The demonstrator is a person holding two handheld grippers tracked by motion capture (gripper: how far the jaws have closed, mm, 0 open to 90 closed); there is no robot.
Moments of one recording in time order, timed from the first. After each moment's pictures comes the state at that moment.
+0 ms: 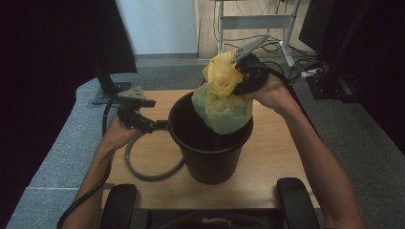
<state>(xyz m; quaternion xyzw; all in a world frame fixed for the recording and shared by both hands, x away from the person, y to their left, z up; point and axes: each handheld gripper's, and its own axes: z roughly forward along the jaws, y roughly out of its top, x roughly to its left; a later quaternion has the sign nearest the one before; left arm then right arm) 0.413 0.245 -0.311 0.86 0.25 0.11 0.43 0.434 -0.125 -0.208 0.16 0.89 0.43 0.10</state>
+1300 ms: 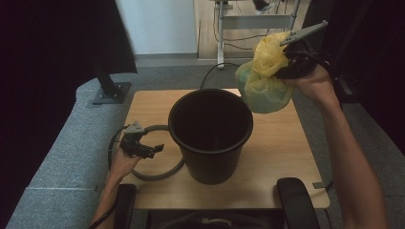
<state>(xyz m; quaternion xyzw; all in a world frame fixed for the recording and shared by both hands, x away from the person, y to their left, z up) 0.399 0.275 -0.446 0.83 0.35 0.15 0.41 0.440 -0.227 -0.191 0.29 0.84 0.40 0.22</state>
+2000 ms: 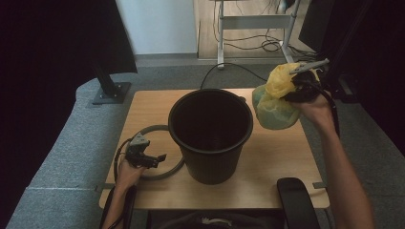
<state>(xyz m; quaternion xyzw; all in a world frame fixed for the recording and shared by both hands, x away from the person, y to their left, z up) 0.390 0.275 -0.498 0.82 0.38 0.14 0.39 0.457 -0.274 -0.297 0.38 0.82 0.38 0.22</state>
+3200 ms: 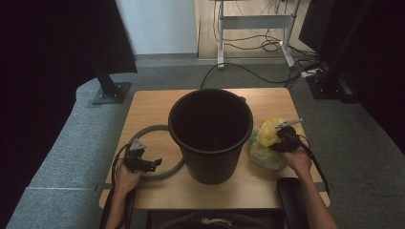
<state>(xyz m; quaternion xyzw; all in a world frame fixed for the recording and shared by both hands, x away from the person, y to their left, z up) 0.385 0.288 -0.517 0.82 0.42 0.17 0.35 0.420 -0.268 -0.484 0.46 0.82 0.31 0.15</state>
